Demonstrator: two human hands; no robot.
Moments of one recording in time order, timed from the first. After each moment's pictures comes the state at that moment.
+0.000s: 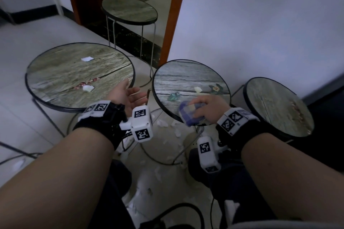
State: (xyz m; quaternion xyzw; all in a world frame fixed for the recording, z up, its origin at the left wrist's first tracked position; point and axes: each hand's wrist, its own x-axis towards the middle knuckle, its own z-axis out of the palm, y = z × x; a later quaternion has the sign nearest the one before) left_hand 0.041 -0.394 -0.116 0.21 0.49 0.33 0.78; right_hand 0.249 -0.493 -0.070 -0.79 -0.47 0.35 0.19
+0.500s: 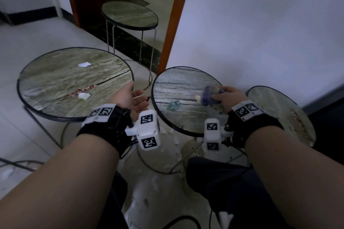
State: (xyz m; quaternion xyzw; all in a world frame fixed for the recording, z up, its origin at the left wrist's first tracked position) left_hand 0.062 -0.376 -0.115 0.21 0.51 0.34 0.76; right_hand 0.310 -0.451 -0.072 -0.81 -0.31 0.31 0.39
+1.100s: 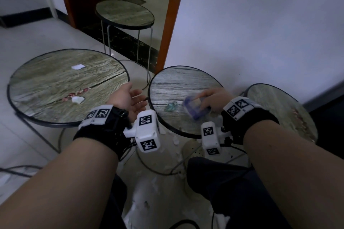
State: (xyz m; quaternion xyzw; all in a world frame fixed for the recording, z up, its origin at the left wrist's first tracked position) left_hand 0.070 -0.372 -0.113 0.22 0.52 0.34 0.75; right_hand 0.300 -0.434 -0.072 -0.82 -0.41 0.35 0.19
